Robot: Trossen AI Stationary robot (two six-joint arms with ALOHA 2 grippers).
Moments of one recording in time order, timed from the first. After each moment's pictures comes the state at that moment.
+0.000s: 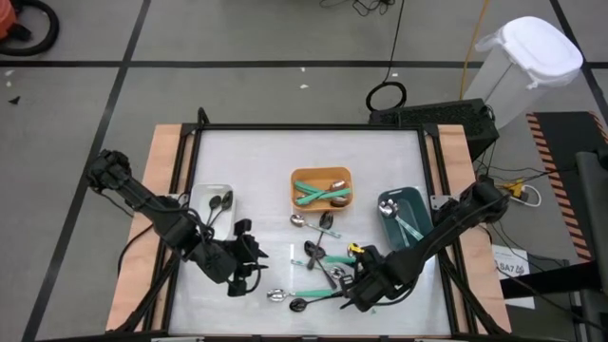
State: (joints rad) left arm -0.63 1.39 1.18 -0.60 -0.39 -0.50; right arm 0.64 1.76 1.35 -0.98 0.05 1.95
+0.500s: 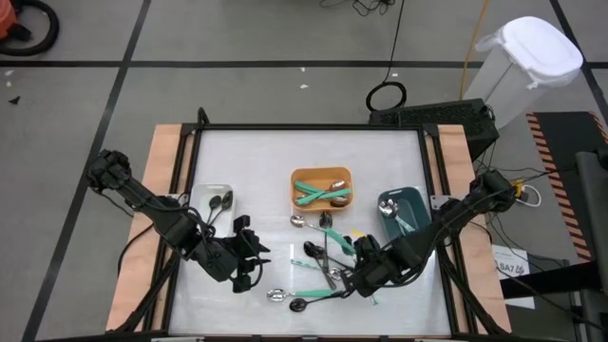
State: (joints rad) left arm -0.62 1.39 1.18 -0.60 -0.45 -0.56; right arm 0.58 1.64 1.35 -0.98 0.05 1.77
